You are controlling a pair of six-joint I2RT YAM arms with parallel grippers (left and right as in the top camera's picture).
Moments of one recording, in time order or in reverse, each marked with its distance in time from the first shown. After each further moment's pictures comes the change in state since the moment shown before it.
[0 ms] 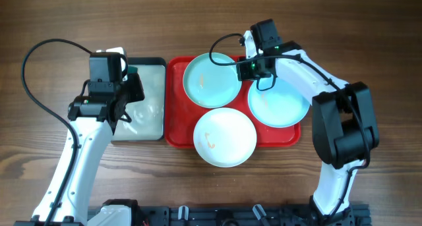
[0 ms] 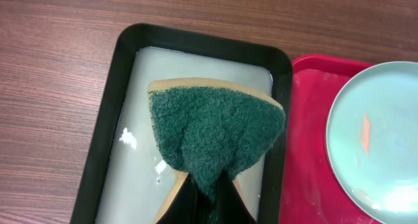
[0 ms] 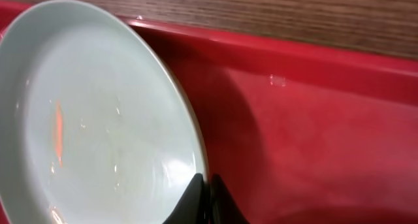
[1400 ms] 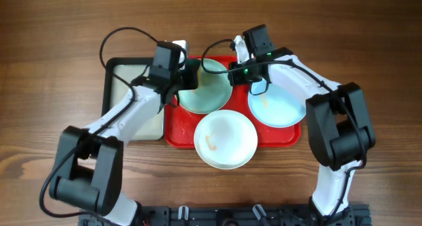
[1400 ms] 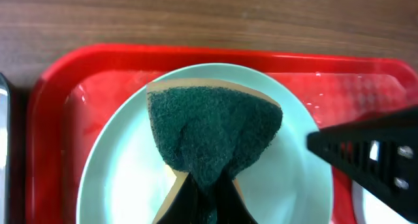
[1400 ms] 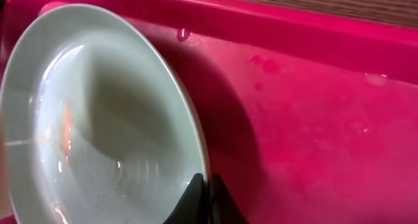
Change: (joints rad) left arm -0.289 0.418 0.062 0.395 0.220 -0.191; right arm 0.050 0.000 -0.034 0.063 -0.060 -0.002
